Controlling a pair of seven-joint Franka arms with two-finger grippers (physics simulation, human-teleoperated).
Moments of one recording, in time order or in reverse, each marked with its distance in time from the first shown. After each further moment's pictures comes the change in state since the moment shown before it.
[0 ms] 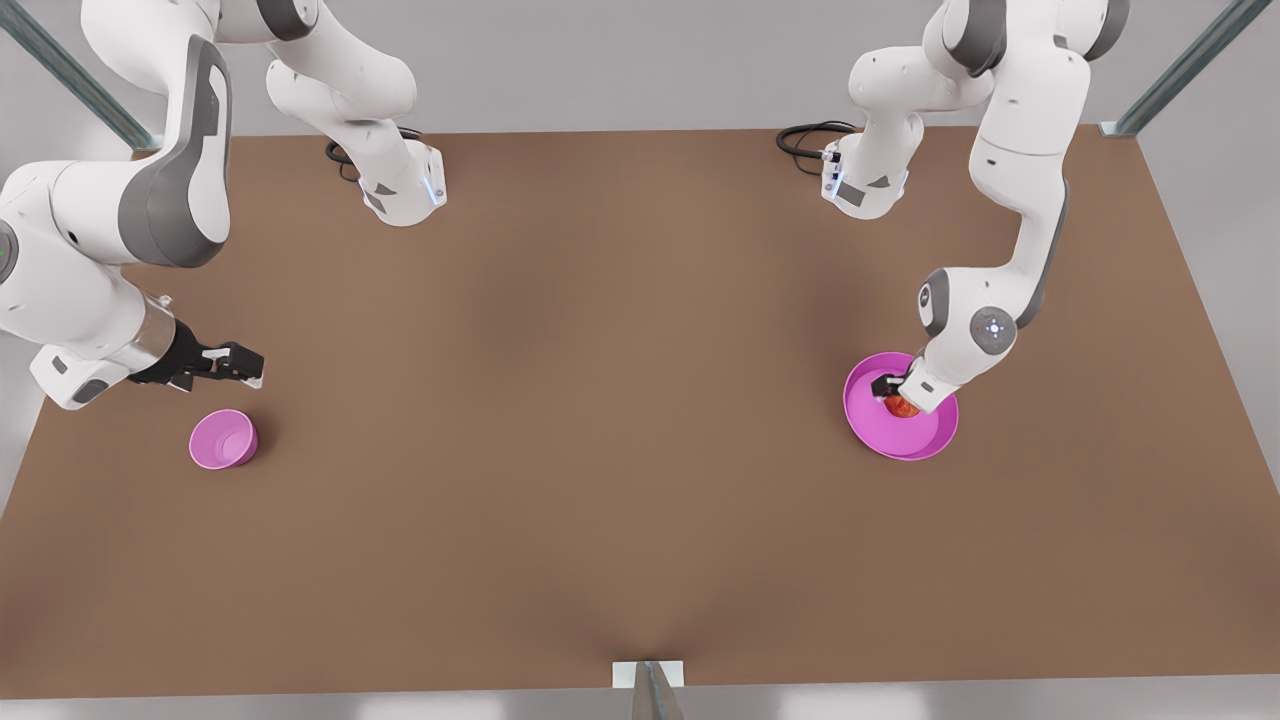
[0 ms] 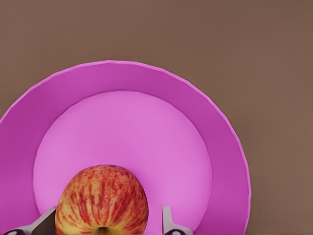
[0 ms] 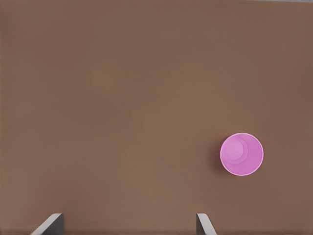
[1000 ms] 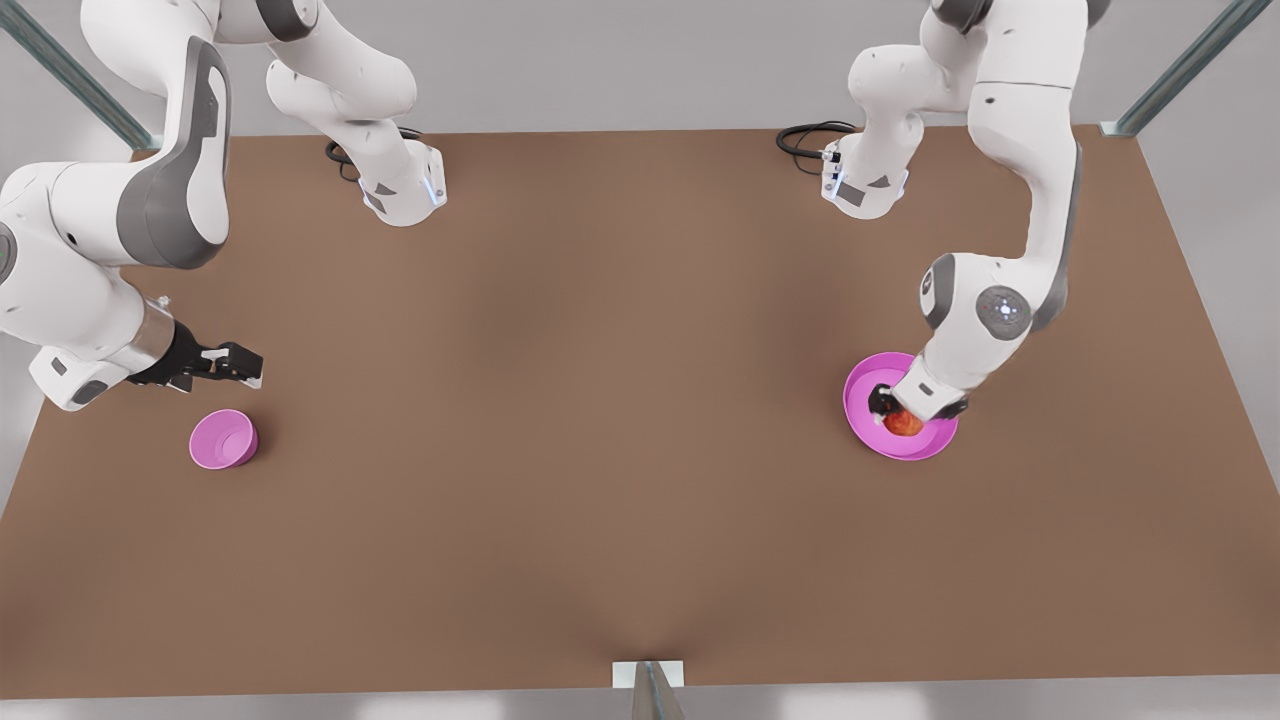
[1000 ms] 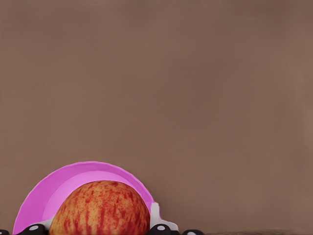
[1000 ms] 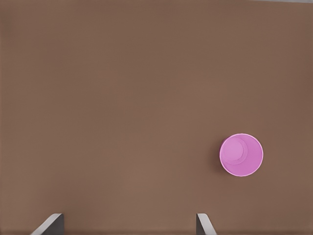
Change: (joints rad) left arm -0.124 -0.139 -0.029 0.255 -0.004 -0.236 -0.003; right arm -0.001 0.002 -0.003 0.000 0.001 0.000 -0.011
